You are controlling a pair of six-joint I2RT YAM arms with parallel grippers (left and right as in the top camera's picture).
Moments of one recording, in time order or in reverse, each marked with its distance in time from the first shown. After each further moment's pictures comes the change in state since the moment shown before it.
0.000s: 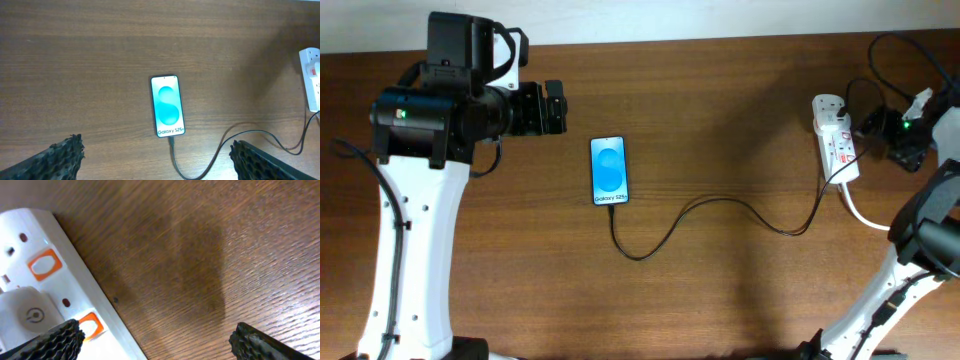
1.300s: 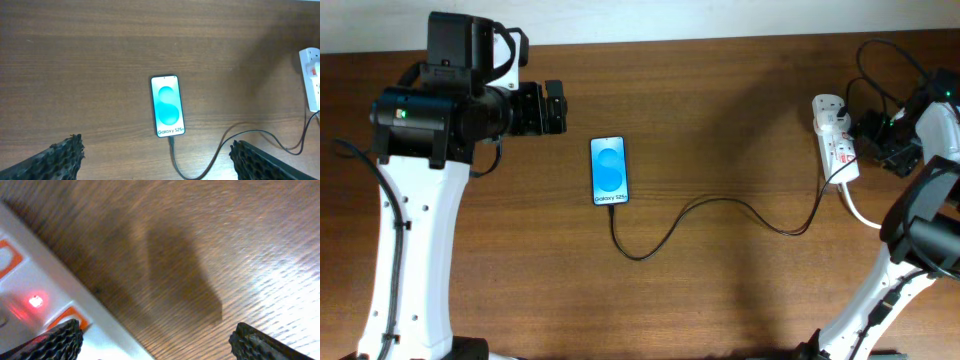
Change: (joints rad) left arm 0.000 0.000 0.000 0.000 0.000 0.000; right arm 0.053 -0.015 -0.027 -0.045 0.168 0.153
